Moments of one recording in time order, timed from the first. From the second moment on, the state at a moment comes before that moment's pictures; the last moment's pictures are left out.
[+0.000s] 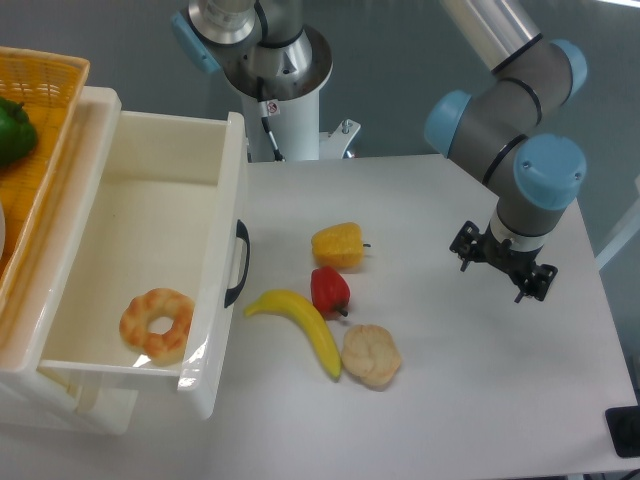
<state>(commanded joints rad) 2.75 -2.07 -1.51 -1.09 1.58 1.36</state>
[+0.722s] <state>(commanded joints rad) 2.74 -2.08 -1.54 -1.02 1.45 1.25</state>
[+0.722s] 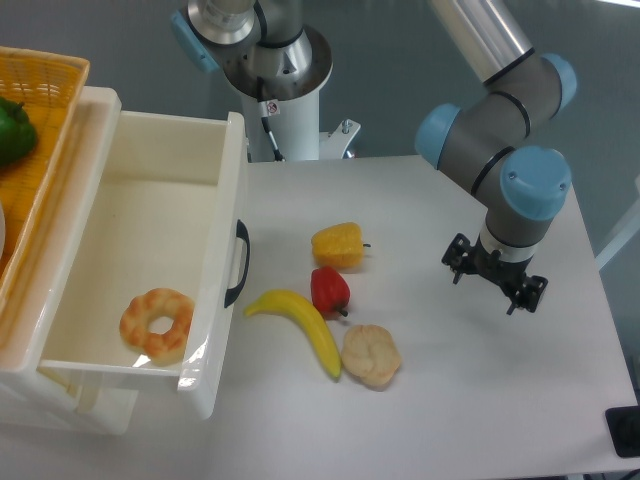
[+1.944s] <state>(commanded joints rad) 2.53 -1.96 -1.57 -1.17 1.22 0.80</state>
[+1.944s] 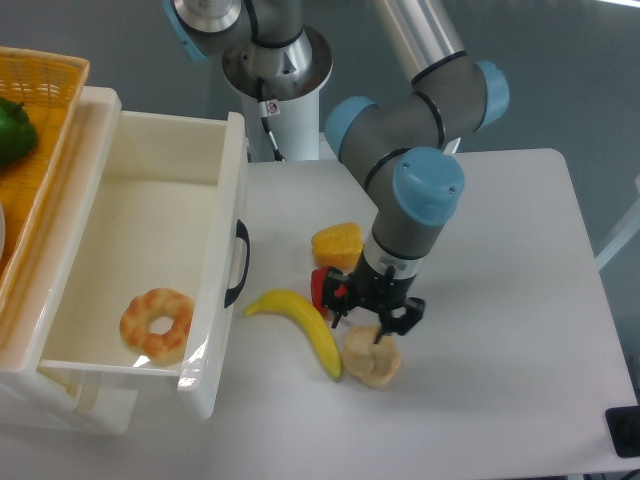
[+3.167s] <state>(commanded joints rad) 2.53 -1.90 -1.57 -1.51 1.05 0.72</state>
